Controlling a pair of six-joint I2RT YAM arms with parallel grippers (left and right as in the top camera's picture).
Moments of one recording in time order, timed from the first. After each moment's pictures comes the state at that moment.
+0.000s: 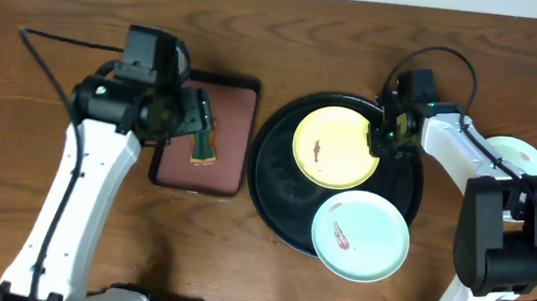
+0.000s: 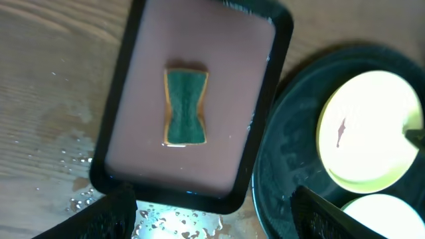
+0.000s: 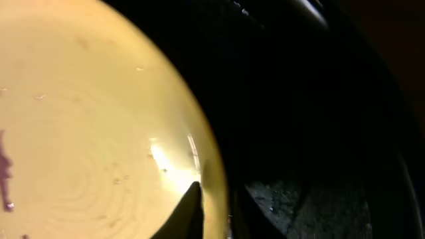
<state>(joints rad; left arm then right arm) -0.15 1.44 1.38 -1.10 0.09 -0.38 0.16 1.94 1.23 -0.64 -0.15 0.07</state>
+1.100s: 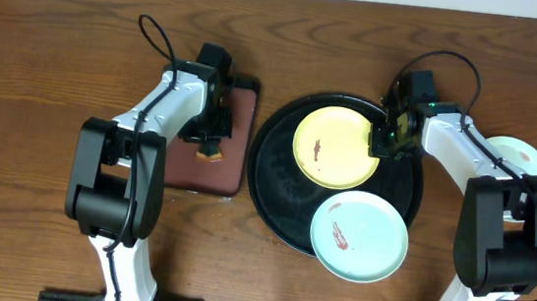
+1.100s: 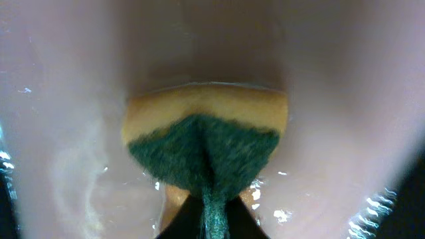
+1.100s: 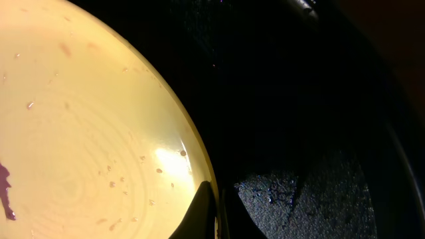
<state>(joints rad) -0.20 2.01 1.38 -0.90 0.02 -0.30 0.16 1.94 1.23 -0.66 -0.13 0.17</state>
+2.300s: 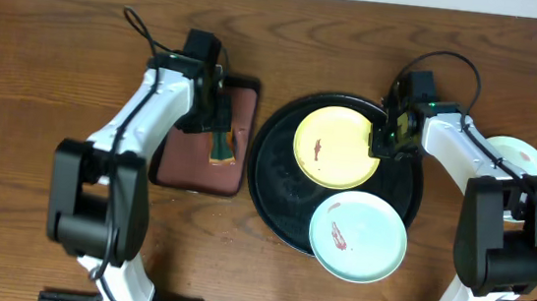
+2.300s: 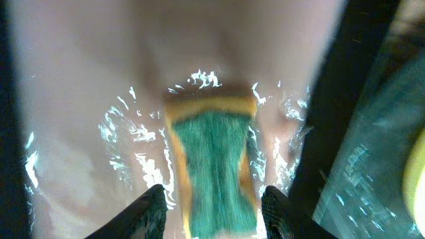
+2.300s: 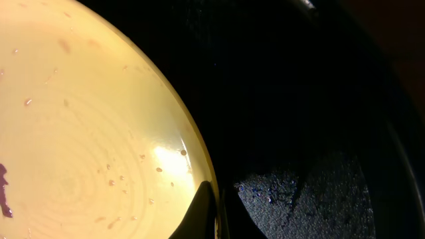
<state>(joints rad) -0.17 1.89 1.40 -0.92 0.13 -0.28 0.16 1.94 1.23 -0.67 -0.13 0.18</state>
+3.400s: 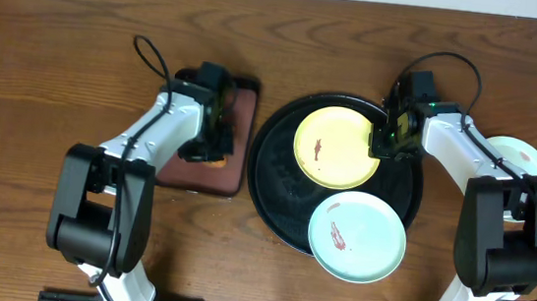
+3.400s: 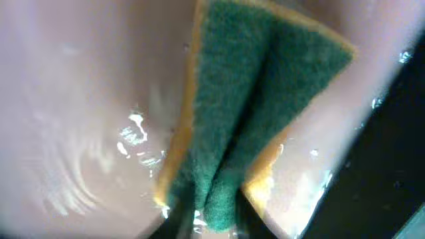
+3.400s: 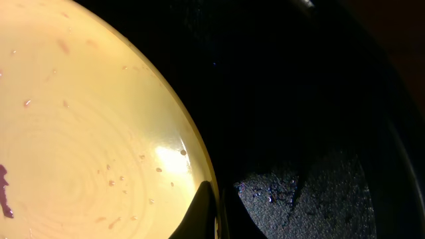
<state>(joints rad) -0.23 1.86 1.22 -0.88 0.05 -0.37 0.16 1.94 1.23 -0.67 -0.13 0.19</state>
